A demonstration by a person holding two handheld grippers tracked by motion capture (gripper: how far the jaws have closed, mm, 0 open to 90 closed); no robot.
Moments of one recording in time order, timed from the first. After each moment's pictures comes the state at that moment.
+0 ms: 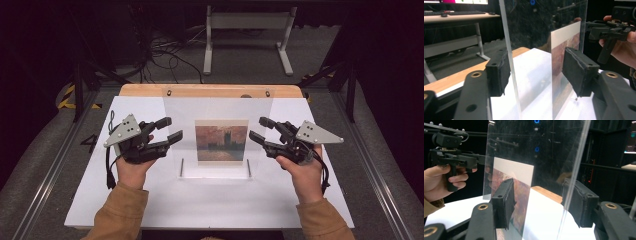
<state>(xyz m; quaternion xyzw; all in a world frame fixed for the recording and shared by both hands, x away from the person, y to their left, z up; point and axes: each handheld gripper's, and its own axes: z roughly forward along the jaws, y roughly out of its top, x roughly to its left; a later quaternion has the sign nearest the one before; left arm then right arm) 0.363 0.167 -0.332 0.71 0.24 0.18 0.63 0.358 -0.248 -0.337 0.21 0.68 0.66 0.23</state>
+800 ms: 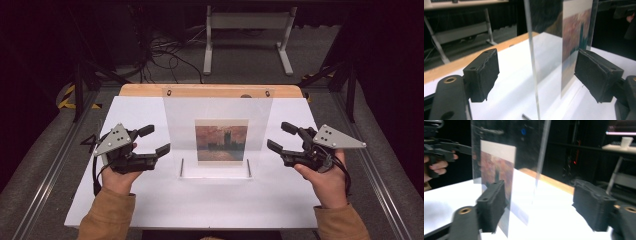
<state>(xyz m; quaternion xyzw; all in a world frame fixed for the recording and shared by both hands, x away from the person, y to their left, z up) 0.343 0.198 -0.346 0.75 0.27 0.19 0.58 0.333 -0.285 -0.325 0.27 0.71 0.59 0.25</state>
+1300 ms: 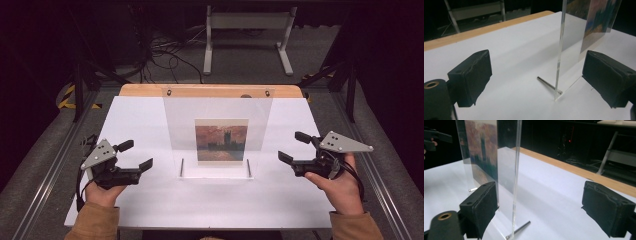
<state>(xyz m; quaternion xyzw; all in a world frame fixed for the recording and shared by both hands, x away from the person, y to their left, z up) 0.327 0.238 -0.381 0.76 0.33 0.19 0.53 0.325 -0.311 -0.340 0.32 0.75 0.54 0.24</state>
